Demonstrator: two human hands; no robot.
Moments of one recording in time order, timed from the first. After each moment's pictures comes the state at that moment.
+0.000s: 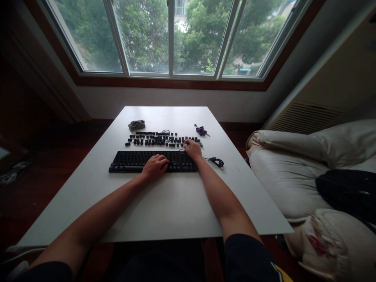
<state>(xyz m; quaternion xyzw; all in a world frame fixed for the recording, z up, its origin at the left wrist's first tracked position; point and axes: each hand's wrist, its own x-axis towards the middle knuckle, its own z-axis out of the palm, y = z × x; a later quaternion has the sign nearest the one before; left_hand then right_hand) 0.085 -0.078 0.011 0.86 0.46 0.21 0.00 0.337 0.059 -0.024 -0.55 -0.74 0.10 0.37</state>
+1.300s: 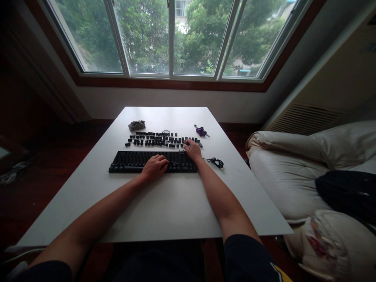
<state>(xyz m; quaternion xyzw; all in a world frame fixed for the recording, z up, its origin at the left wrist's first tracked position) 0.084 -0.077 0.009 0.86 0.46 0.22 0.00 0.338 0.063 -0.029 -0.53 -0.75 0.10 0.39</state>
